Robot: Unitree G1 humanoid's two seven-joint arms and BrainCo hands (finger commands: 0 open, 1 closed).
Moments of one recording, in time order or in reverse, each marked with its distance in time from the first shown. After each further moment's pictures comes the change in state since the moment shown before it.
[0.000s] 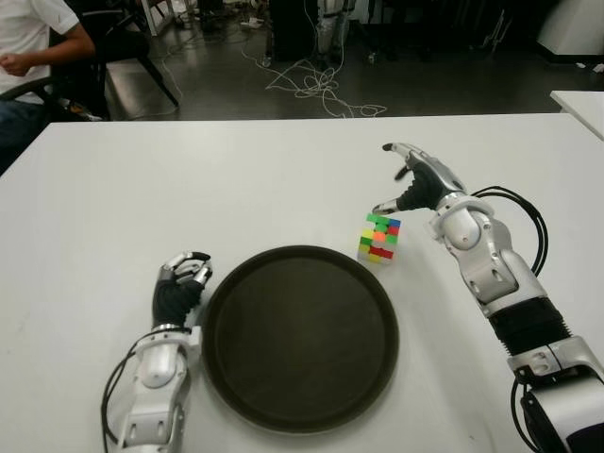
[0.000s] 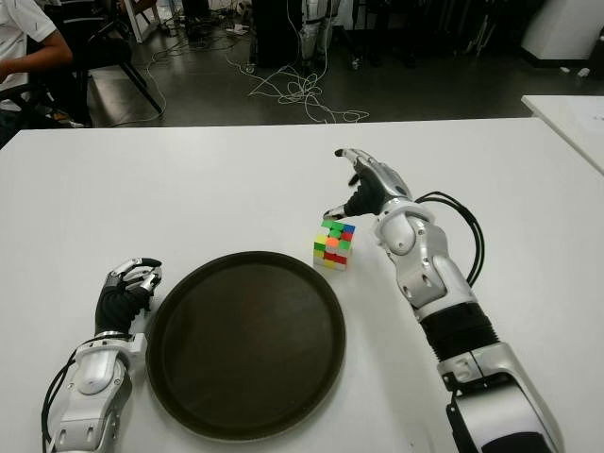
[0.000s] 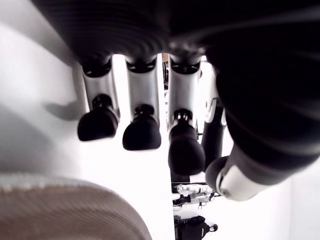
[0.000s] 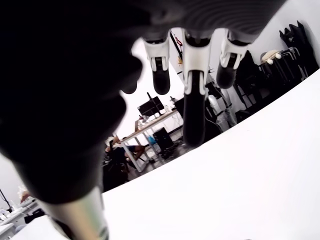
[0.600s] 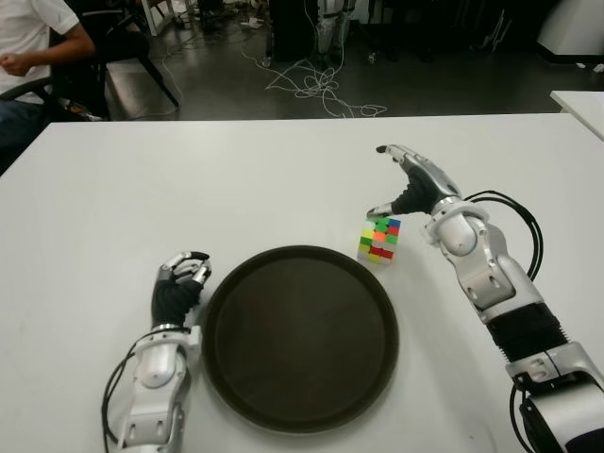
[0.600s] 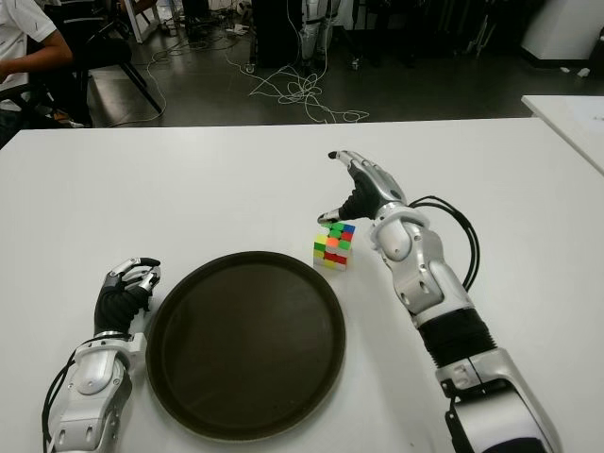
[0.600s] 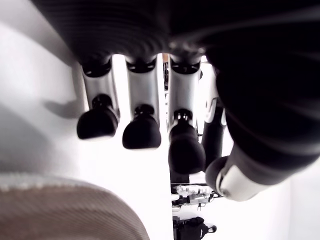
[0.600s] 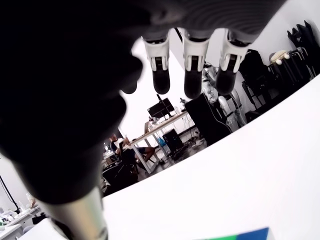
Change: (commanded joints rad) left arm 0.002 -0.004 0.007 -0.002 -0.027 0.000 -0.008; right arm 0.026 -0.007 0.046 -0.011 -0.026 -0.009 0.023
